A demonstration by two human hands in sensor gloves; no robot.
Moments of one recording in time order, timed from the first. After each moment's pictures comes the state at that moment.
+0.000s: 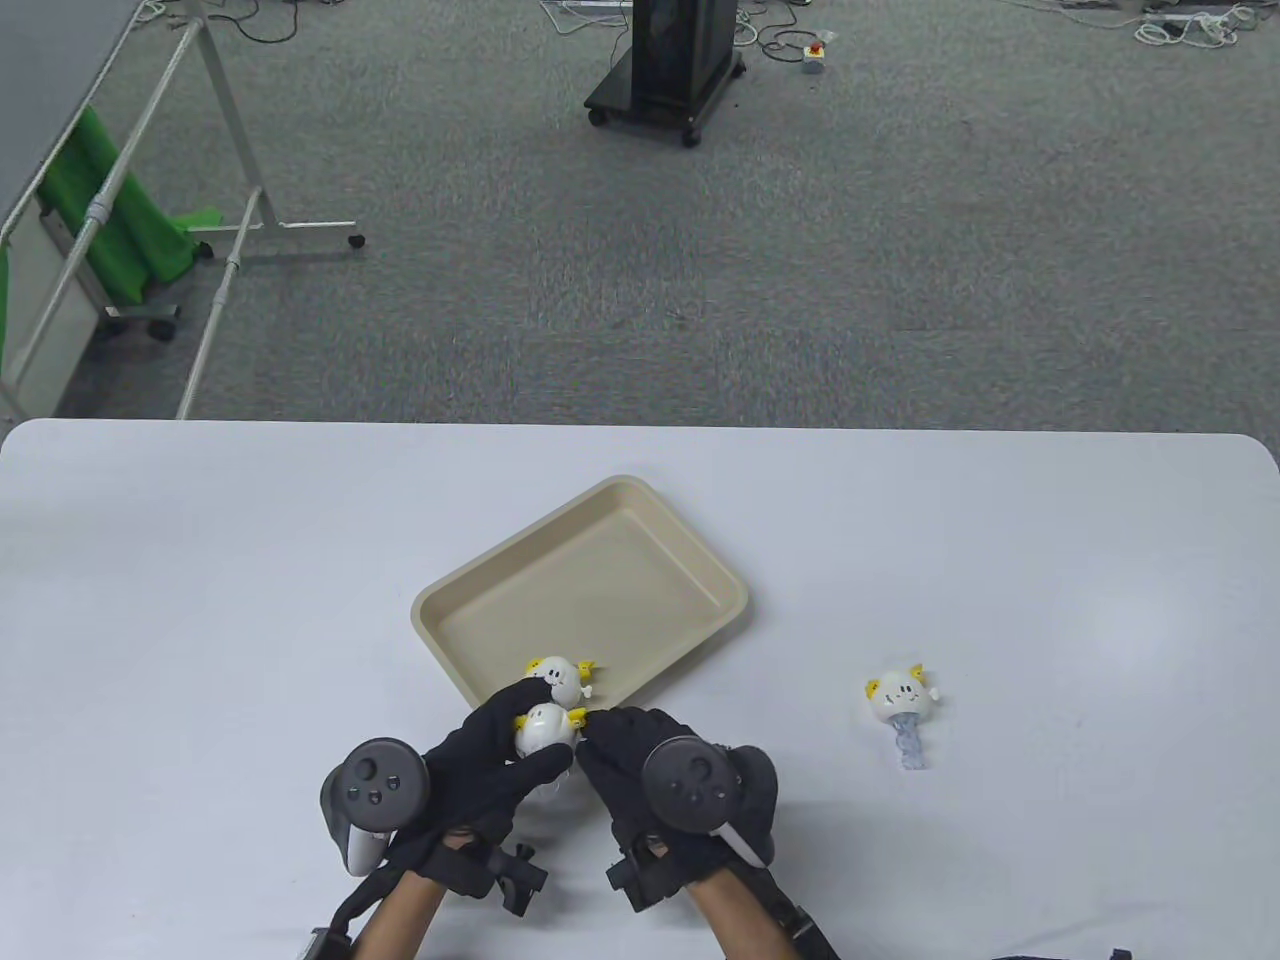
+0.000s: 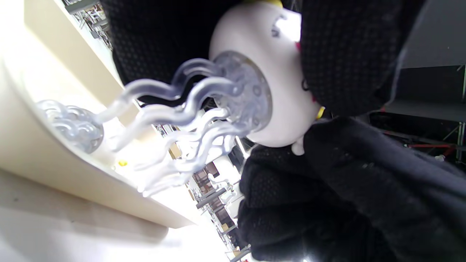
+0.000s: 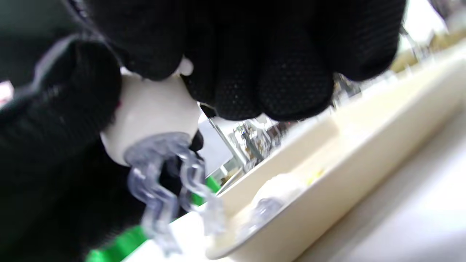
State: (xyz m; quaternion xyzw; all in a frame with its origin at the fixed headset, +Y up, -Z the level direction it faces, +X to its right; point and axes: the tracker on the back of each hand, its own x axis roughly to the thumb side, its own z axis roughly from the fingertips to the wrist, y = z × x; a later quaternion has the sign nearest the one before) left_hand -0.198 -0.752 -0.281 0.09 -0.16 0.51 0.84; right_hand 0.031 -0.717 -0.288 0.15 -0.06 0.90 0.42
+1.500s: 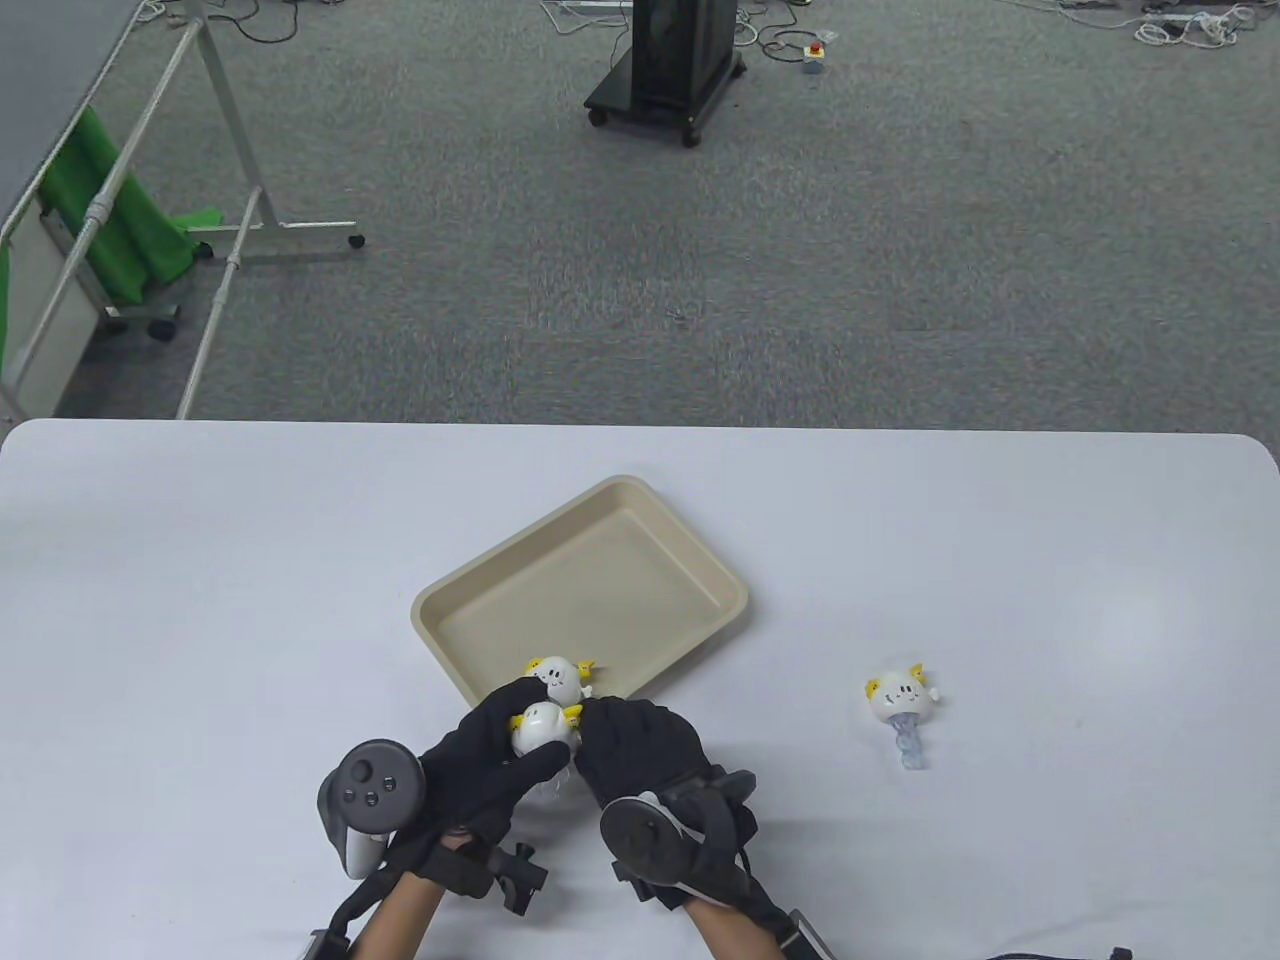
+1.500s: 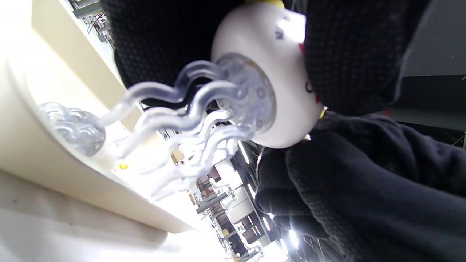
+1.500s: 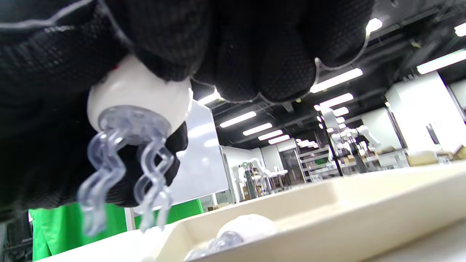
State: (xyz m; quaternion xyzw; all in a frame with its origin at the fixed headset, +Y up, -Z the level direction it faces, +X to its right) left_hand -0.202 -0.754 -0.282 0.09 -0.14 0.53 0.83; right_hand 0.002 -0.709 -0.253 0.20 -0.26 0.93 0.18
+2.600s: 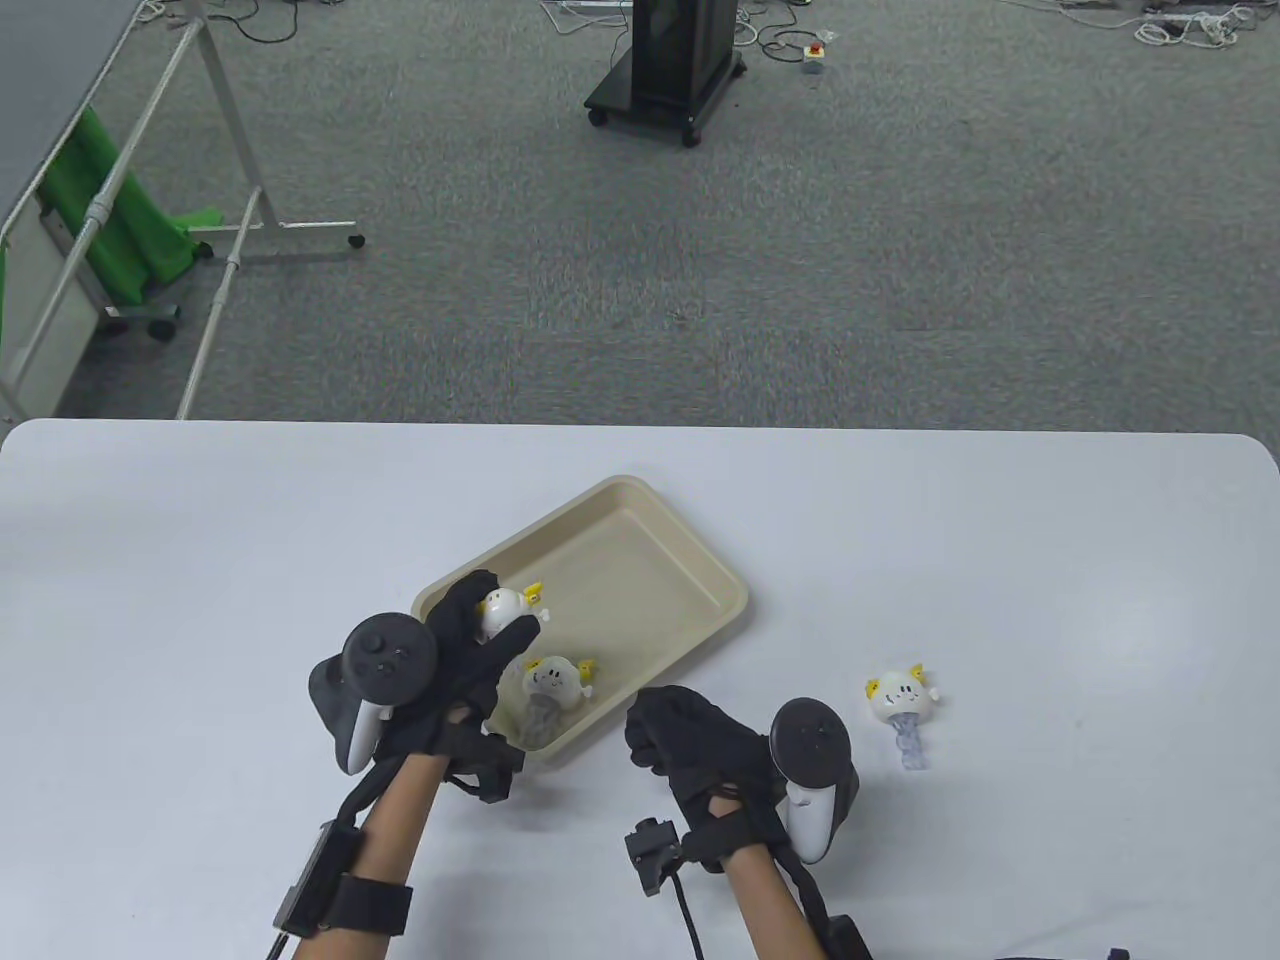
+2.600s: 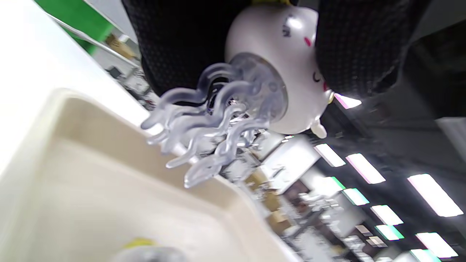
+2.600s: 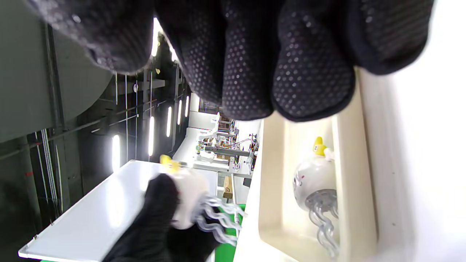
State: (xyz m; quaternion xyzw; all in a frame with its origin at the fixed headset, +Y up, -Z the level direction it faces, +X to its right) left_hand -0.219 -0.704 -0.356 0.06 0.05 0.36 0.93; right_hand 0.082 -0.739 -0.299 -0.02 0.02 0.75 0.67
